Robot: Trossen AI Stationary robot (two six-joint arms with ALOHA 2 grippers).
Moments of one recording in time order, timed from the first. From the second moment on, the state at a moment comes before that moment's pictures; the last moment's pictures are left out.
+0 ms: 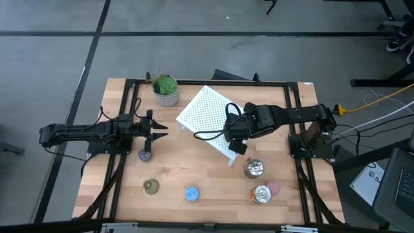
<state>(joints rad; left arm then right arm) 0.16 0.24 0.01 0.03 0.04 -0.06 0.22 1.79 1.96 -1.57 0.36 0.53</state>
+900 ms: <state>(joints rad) 0.16 0.24 0.01 0.03 0.04 -0.06 0.27 1.79 1.96 -1.55 0.33 0.44</state>
